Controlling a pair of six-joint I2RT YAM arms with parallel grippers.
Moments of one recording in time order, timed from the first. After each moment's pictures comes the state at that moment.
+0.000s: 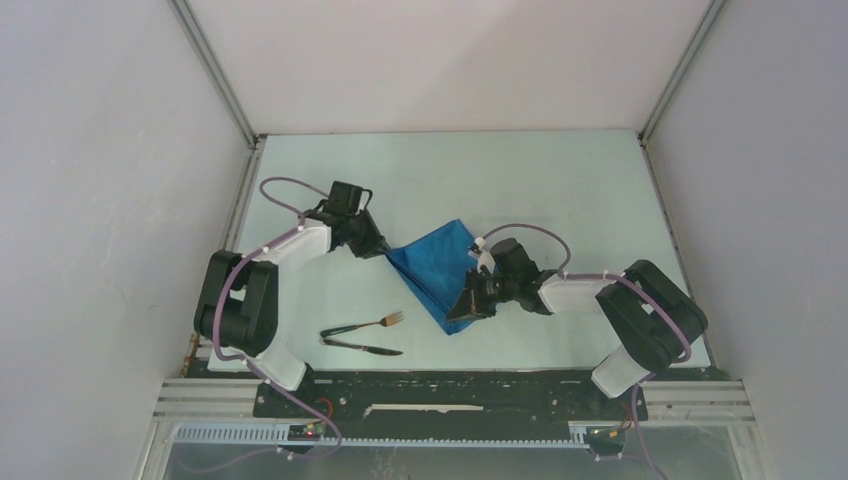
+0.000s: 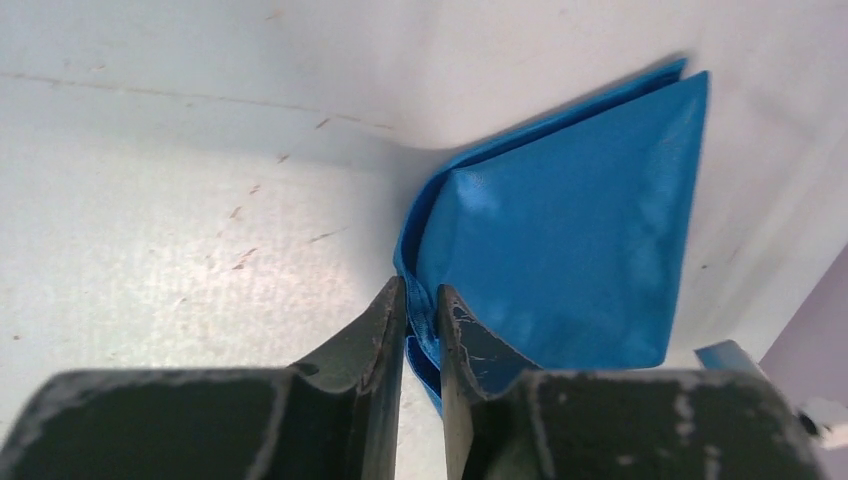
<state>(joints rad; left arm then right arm) -0.29 1.61 0.98 -0.37 0.18 -0.78 0.65 1.58 0.60 0.21 -0.68 0.84</state>
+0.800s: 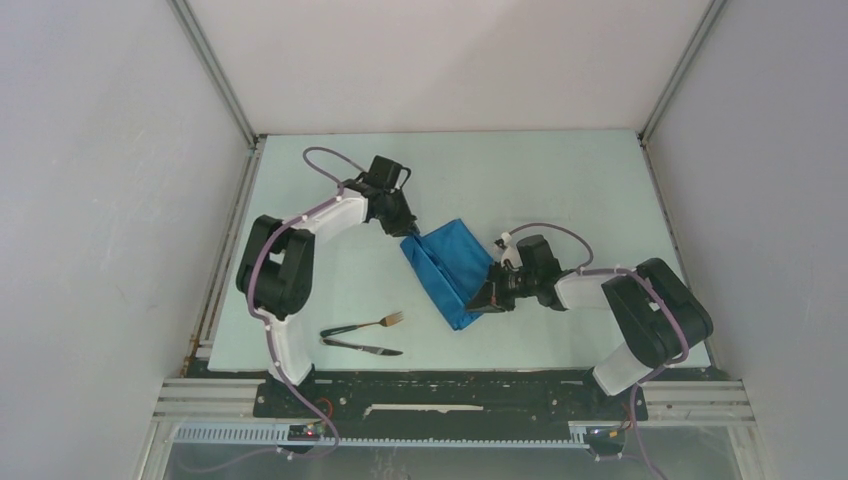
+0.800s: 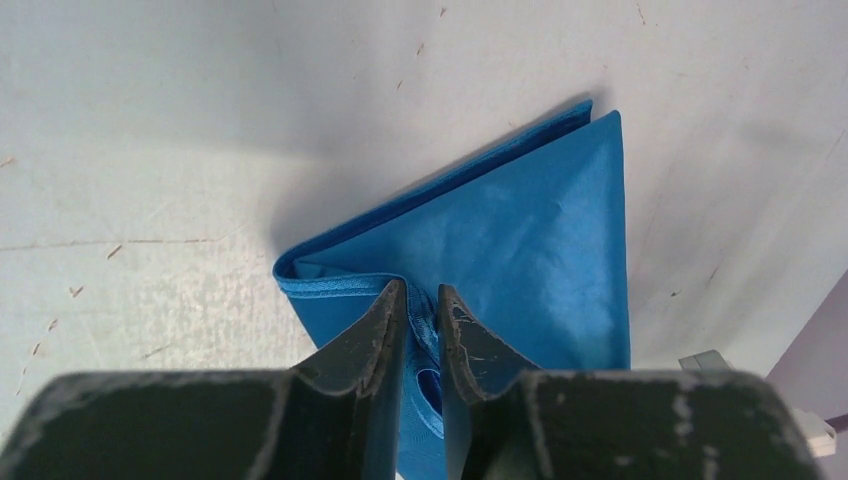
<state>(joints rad) -0.42 1.89 1.36 -0.49 0.13 -0.79 0.47 1.58 0.52 0.25 -0.75 0.79</state>
